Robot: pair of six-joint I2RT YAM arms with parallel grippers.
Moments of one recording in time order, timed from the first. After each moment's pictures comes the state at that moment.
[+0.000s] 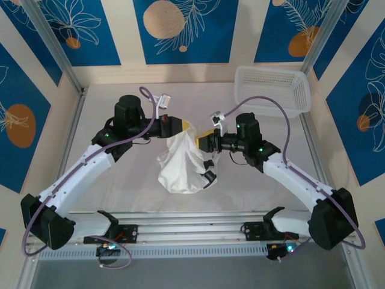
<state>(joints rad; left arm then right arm) -0.54 1.25 1.19 -0.24 0.76 -0.73 0.51 1.23 0.85 -0.03 -0.69 0.33</state>
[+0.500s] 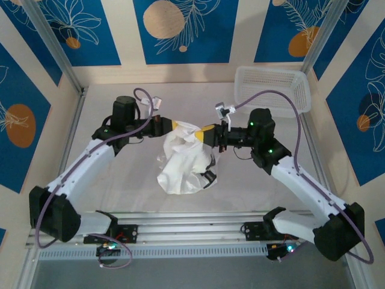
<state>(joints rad) -0.39 1.33 1.12 -0.30 0.79 -0.59 0.51 1.08 0.91 0.12 -0.90 0.55</state>
